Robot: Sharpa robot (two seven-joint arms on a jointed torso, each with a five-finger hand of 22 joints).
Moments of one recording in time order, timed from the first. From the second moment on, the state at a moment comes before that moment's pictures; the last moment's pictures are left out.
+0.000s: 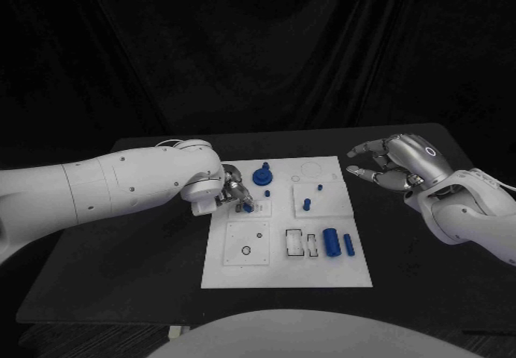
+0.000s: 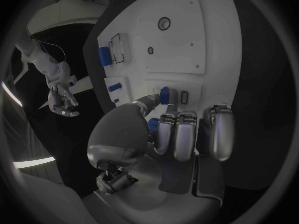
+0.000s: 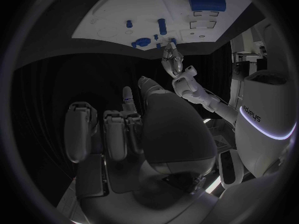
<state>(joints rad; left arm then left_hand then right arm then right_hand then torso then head) 1.29 -0.65 -0.22 1.38 -0.79 0.12 -0.65 1.11 0.05 0.39 0.02 0.41 0.84 0.08 0.39 0.95 1.47 0.00 1.57 1.31 1.46 -0.04 1.57 1.31 0.06 1.42 0.07 1.46 1.31 1.24 -1.00 -0.25 1.57 -1.47 -0.79 0.17 1.39 -0.10 0.17 0.26 0.30 0.94 0.11 0.12 0.30 1.47 0.02 1.57 1.31 1.46 -0.04 1.57 1.31 0.05 1.46 0.06 1.39 1.31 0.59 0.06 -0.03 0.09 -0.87</state>
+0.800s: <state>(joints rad) 1.28 -0.69 -0.22 1.44 -0.87 -0.03 -0.62 1.12 0.05 0.39 0.02 0.43 0.85 0.08 0.40 0.95 1.46 0.00 1.57 1.31 1.47 -0.05 1.57 1.31 0.06 1.43 0.06 1.45 1.31 1.24 -1.00 -0.25 1.57 -1.47 -0.79 0.17 1.39 -0.10 0.17 0.26 0.30 0.95 0.11 0.12 0.29 1.47 0.02 1.57 1.31 1.46 -0.04 1.57 1.31 0.05 1.46 0.06 1.39 1.31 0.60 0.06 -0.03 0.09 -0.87</state>
